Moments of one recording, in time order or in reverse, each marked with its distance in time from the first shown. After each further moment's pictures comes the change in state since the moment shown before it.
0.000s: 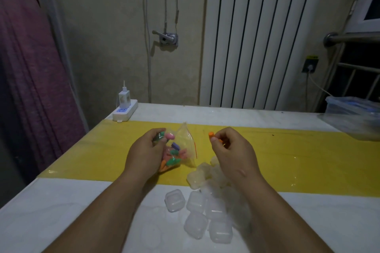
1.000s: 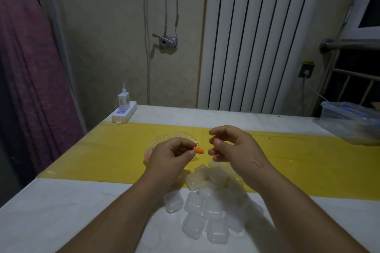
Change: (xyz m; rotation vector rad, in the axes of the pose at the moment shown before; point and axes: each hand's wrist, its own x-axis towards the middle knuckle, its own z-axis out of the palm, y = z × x) left_hand -0.034 0.020 0.030 -0.394 -0.191 0.186; right_hand 0.005 -0.016 -0.025 0.335 -0.245 0.143
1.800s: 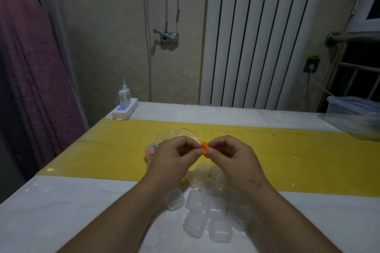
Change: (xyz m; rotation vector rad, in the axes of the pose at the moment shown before) left_hand -0.005 0.005 0.004 0.071 -0.022 0.076; right_hand -0.015 0.027 0.015 0.013 0.063 -0.105
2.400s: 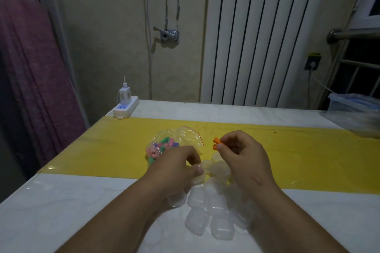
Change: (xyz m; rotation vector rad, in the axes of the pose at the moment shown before) left_hand -0.004 0.000 -0.006 0.674 -0.278 -0.122; right_hand 0.000 0.005 -0.007 -0.209 0.172 -0.030
